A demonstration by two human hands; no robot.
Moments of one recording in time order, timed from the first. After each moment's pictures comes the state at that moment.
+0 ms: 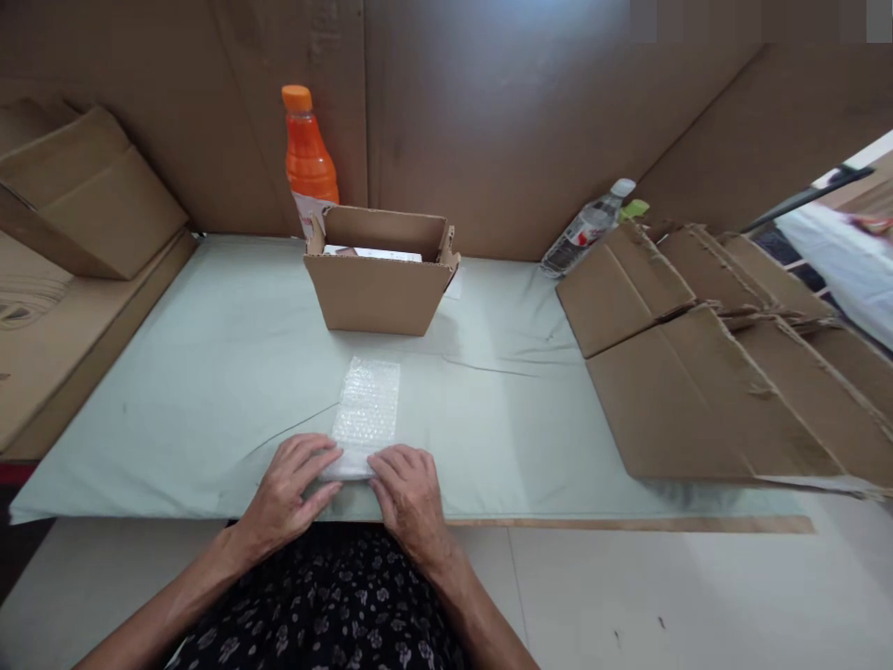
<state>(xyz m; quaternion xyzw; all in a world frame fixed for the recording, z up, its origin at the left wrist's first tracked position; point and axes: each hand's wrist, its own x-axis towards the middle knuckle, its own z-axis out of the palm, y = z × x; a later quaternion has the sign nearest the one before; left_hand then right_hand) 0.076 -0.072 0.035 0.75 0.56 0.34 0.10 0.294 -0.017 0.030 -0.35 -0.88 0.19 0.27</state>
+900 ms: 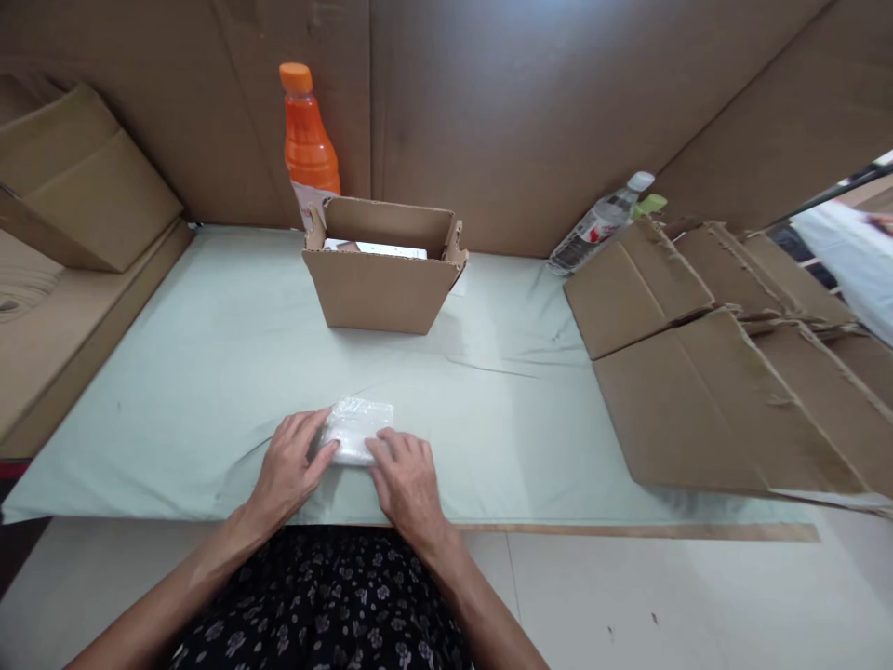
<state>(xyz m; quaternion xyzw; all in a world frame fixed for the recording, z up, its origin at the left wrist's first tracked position) 0.080 -0.043 0.030 0.61 0.69 0.36 0.18 0.284 0.007 0.031 -0.39 -0.88 0.16 0.21</state>
